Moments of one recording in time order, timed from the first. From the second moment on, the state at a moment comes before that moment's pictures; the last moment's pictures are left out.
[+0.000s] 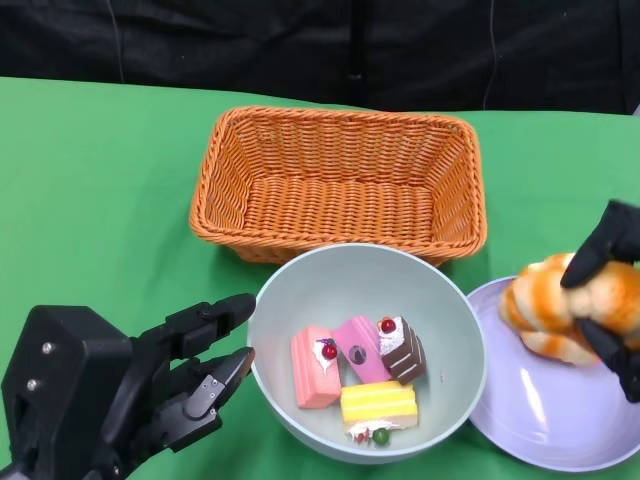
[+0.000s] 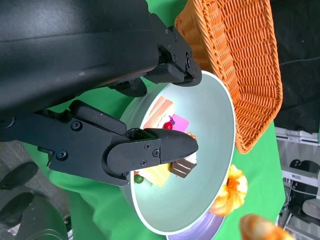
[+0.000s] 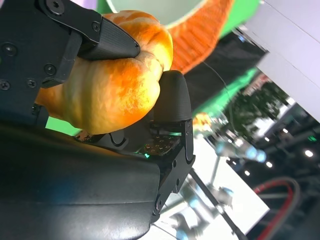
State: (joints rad) left arm 0.16 0.21 -0.03 -0.51 -0.24 0.64 -0.22; right arm 0.03 -0.36 -0.10 -0.08 -0.17 -0.46 0.11
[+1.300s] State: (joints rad) left arm 0.14 0.21 -0.04 -0.52 -0.24 0.66 -0.22; right arm -0.08 -0.64 0.15 -0.10 -0.53 -0.05 0.44
